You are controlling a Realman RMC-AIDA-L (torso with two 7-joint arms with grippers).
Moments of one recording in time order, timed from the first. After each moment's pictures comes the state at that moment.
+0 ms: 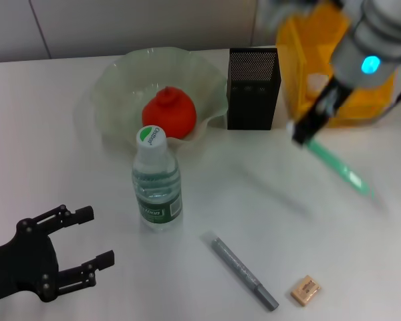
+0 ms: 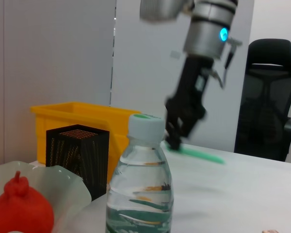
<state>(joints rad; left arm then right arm) -0.24 -2.04 0.85 0.57 1.76 1.72 -0.95 0.89 2.08 -1.33 -1.27 -2.82 -1.76 2.75</state>
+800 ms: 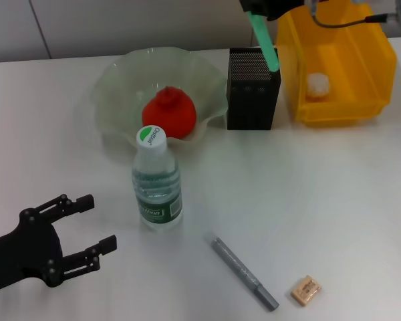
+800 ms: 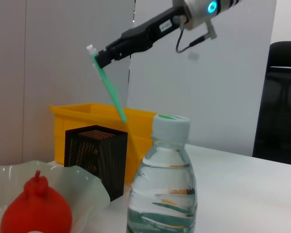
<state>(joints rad) -0.26 -2.06 0.81 0.54 1.76 1.66 -0.95 0.70 2.08 -1.12 -1.35 -2.38 -1.16 2.32</state>
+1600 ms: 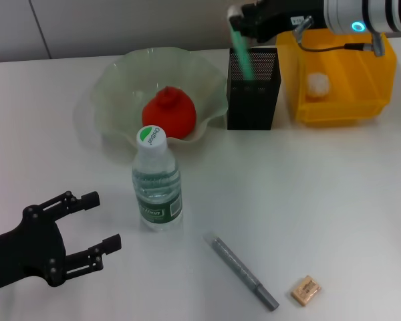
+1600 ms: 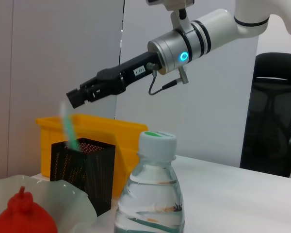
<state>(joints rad) -0.27 -2.06 0.81 0.54 1.76 1.70 -0.96 0.70 2.08 -1.12 -1.08 -2.20 -0.96 2.05</state>
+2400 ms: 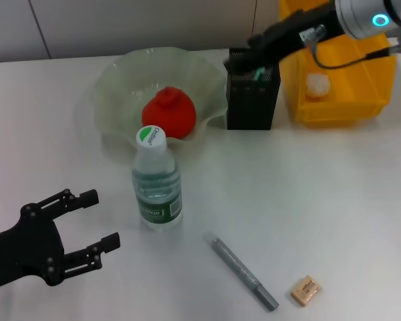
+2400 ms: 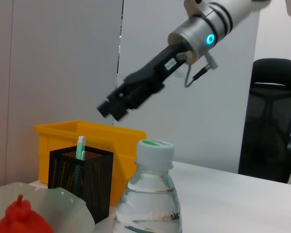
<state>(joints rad) -0.28 -2.06 0.79 0.54 1.76 1.72 -0.96 0.72 2.06 -1.13 -1.34 -2.37 -1.38 2.41</state>
